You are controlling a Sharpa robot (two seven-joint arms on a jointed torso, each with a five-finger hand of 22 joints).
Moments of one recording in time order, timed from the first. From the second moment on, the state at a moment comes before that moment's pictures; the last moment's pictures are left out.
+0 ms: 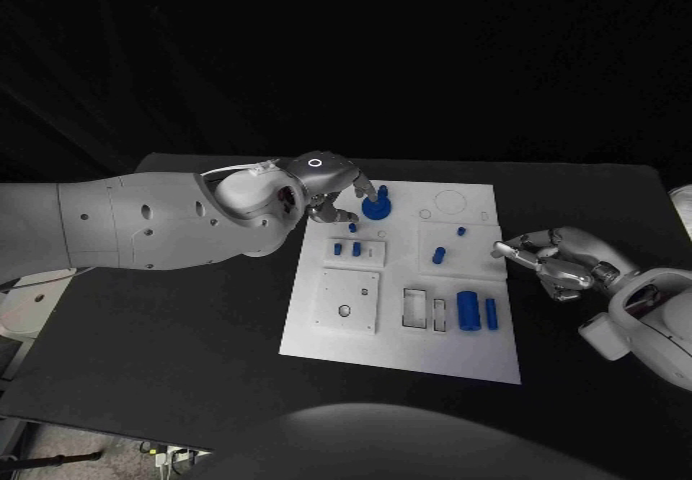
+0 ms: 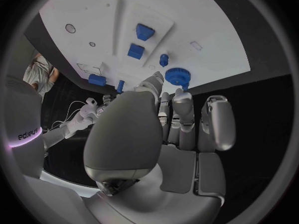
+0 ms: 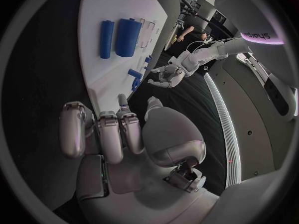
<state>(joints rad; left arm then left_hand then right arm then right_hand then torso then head) 1.33 -0.97 -0.23 1.61 -1.70 -0.42 -0.17 1.48 -0.21 0.29 0.29 0.08 0.89 -0.05 0.07 0.19 0.82 0.03 0.36 0.27 1.32 -0.04 1.09 0.91 0.04 1.46 0.05 1.32 1.31 1.25 -0.98 -0.22 1.65 -0.83 -0.26 0.07 1.12 0.22 -0.22 0.28 0.38 0.76 0.16 0.25 0.37 1.46 0.09 1.57 1.31 1.46 0.03 1.57 1.31 0.05 1.40 0.14 1.37 1.31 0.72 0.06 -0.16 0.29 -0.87</state>
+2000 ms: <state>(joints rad) 1.34 -0.94 -0.23 1.54 -0.82 -0.68 0.48 1.57 0.00 -0.01 0.29 0.42 0.99 0.05 0.07 0.11 0.72 0.02 0.34 0.10 1.36 -0.07 1.13 0.93 0.04 1.46 0.04 1.38 1.31 1.31 -0.78 -0.21 1.49 -1.40 -0.39 -0.03 1.39 -0.11 0.30 0.05 0.37 0.81 0.12 0.19 0.25 0.72 0.12 0.43 0.54 1.47 0.03 1.49 1.31 0.08 1.36 0.13 1.26 1.31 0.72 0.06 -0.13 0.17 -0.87</state>
